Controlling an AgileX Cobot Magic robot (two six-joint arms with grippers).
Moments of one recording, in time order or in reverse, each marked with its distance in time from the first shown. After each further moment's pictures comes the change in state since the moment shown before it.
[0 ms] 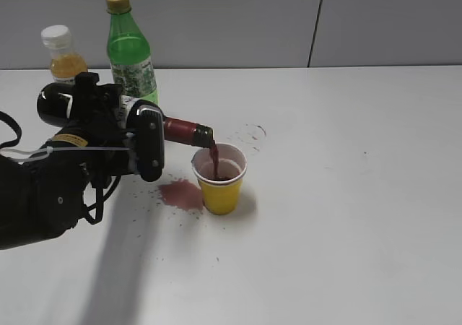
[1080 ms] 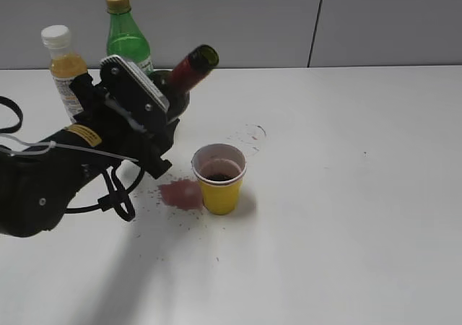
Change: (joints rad) left arm 0.015 -0.040 0.001 0.335 0.095 -0.940; right arm 0.000 0.000 0.000 0.000 0.001 0.000
